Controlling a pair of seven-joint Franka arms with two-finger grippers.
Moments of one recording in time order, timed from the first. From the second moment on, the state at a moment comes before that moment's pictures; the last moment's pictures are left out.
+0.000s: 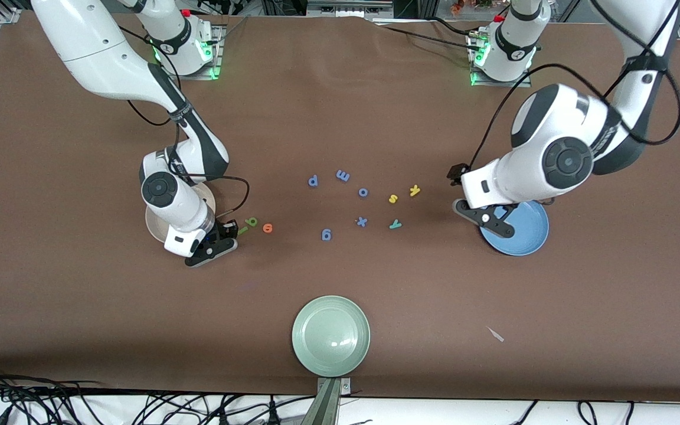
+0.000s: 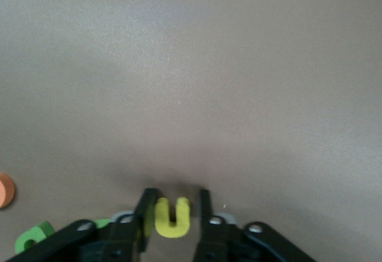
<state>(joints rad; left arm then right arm) 0.03 0.40 -0.42 -1.65 0.00 1.80 0.10 0.14 0.66 0.17 -1.85 -0.16 2.61 -0.07</state>
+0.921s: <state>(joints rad) -0.08 0.54 -0.42 -1.96 0.16 2.31 0.03 0.09 0.45 0.16 -1.86 -0.16 2.31 -0.17</state>
